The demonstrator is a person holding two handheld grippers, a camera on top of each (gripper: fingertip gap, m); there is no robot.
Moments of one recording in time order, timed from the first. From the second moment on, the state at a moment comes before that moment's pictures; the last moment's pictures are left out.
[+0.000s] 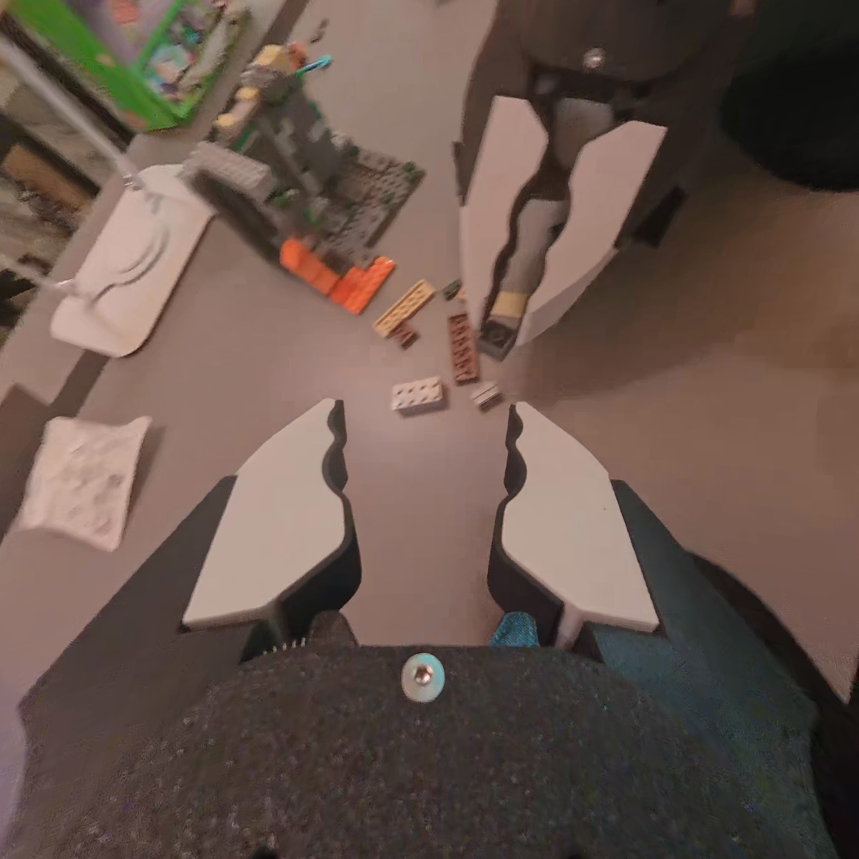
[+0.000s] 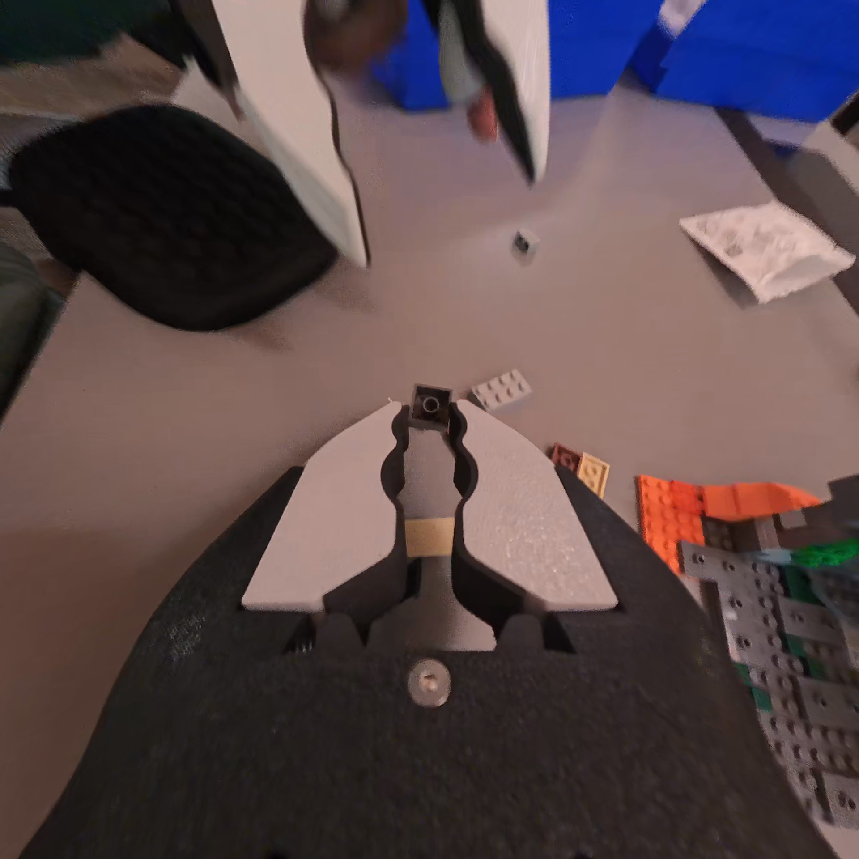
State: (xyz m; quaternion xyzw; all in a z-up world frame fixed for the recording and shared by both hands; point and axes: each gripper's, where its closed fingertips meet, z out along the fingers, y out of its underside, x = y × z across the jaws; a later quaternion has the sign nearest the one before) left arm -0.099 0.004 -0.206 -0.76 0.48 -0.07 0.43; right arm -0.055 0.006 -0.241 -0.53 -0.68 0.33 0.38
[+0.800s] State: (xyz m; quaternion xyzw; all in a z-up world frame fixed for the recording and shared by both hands) left arm -0.076 -0.013 -0.212 -0.75 0.51 -0.14 0.41; right arm -0.051 -0.014 -0.214 -0.46 -0.69 0.37 0.42
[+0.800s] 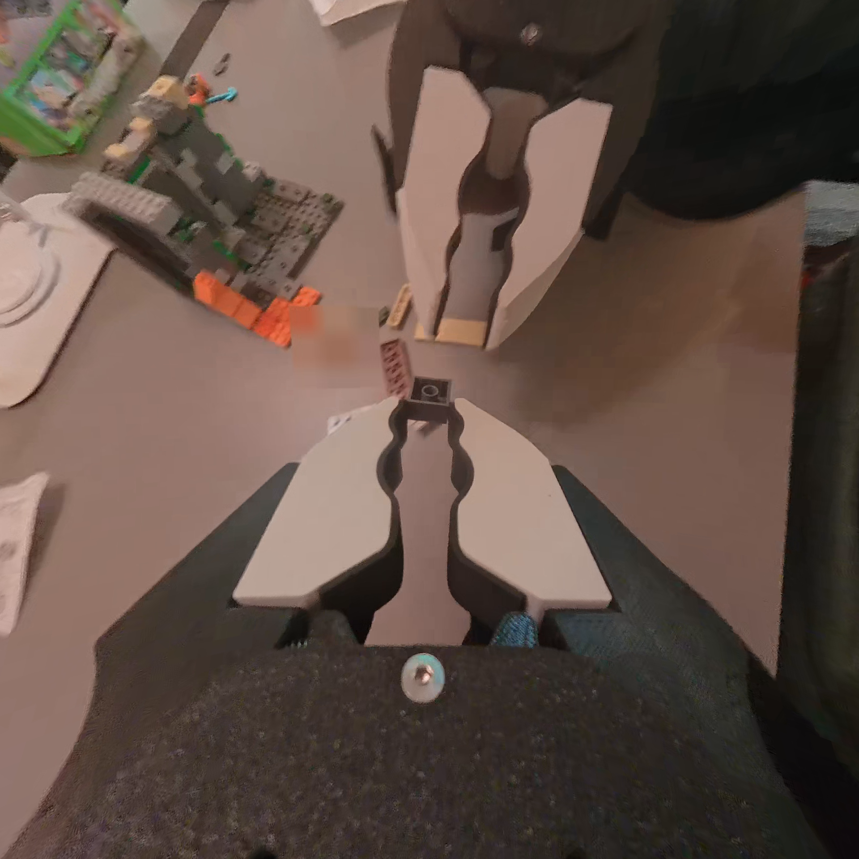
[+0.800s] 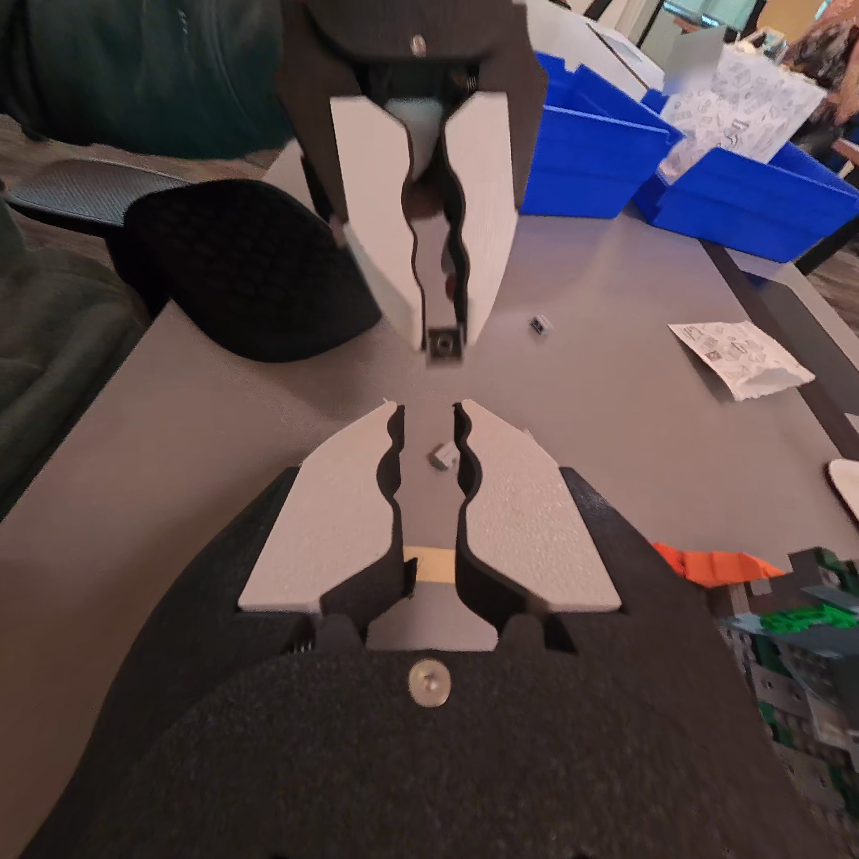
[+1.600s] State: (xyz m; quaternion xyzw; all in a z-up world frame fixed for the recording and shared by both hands) left arm -0.401 -0.024 -0.165 -0.90 0.12 0.13 0.39; right arm -0.013 0.022 -0.285 -0.61 -0.73 0.25 0.20
